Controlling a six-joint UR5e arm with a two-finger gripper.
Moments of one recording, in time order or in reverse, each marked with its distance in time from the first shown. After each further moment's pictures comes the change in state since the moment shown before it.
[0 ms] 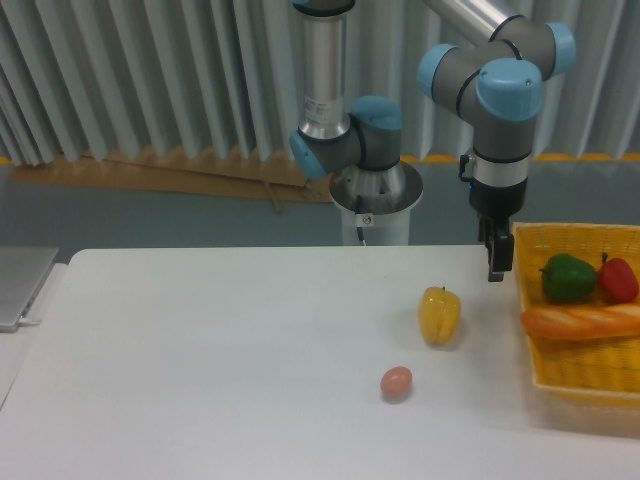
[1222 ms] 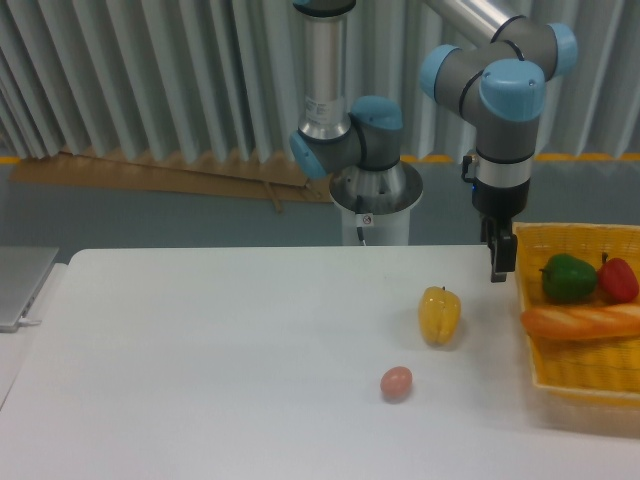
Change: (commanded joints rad) arm 0.049 -0.008 -0.002 0.003 -0.002 0.021
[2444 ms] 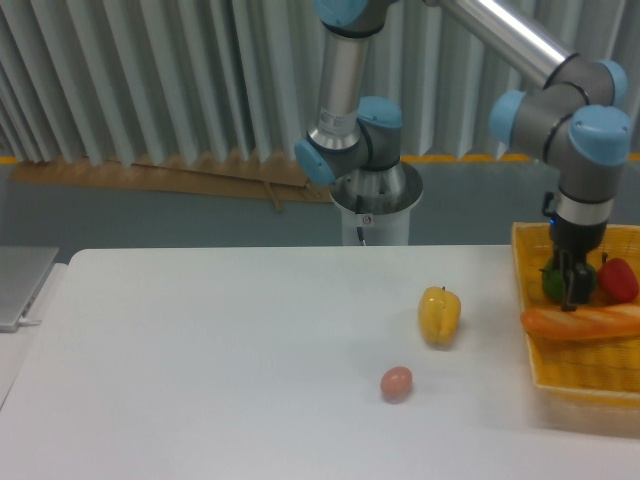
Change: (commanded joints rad) arm 0.167 -0.215 0.003 0.183 -0.008 0.220
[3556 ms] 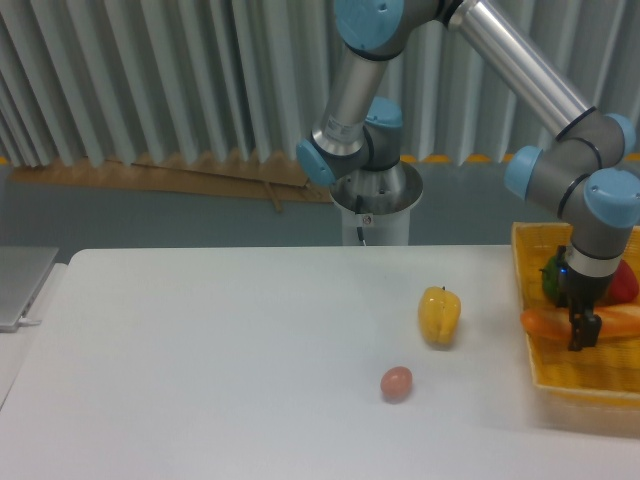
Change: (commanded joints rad) arm -0.017 -0.074 -0.049 0.083 0.005 -0.026
